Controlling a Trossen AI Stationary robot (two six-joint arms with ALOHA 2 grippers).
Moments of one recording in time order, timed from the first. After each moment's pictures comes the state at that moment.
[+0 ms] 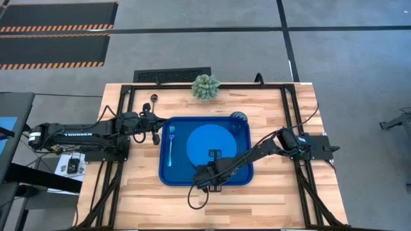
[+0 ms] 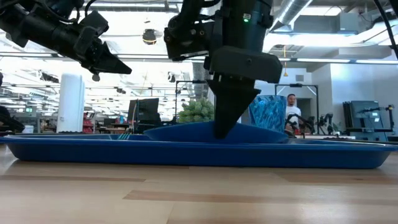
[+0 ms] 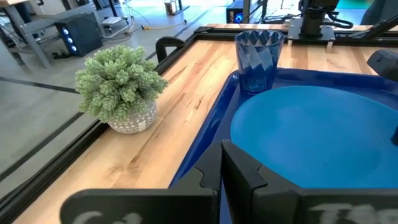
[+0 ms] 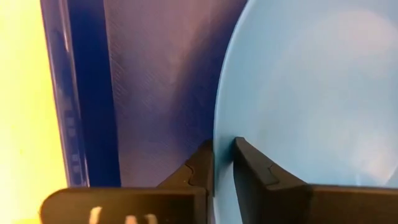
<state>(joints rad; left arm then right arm) 0.19 0.65 0.29 0.06 -0.19 0.02 0.36 2.25 1.81 -1.00 0.29 0.35</state>
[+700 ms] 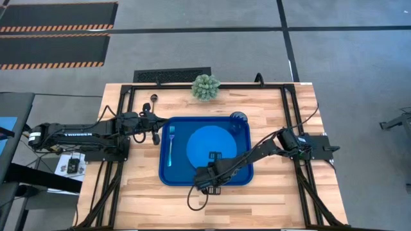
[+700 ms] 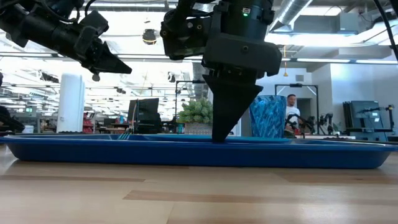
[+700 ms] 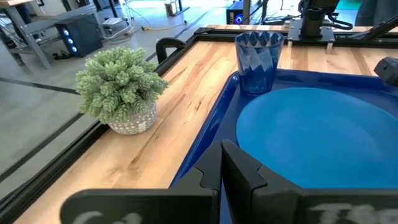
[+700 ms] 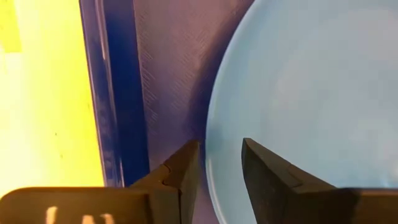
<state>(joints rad) 0.19 0.65 0.29 0.06 -0.19 0.02 0.37 2.25 1.81 -0.98 0.26 0.39</state>
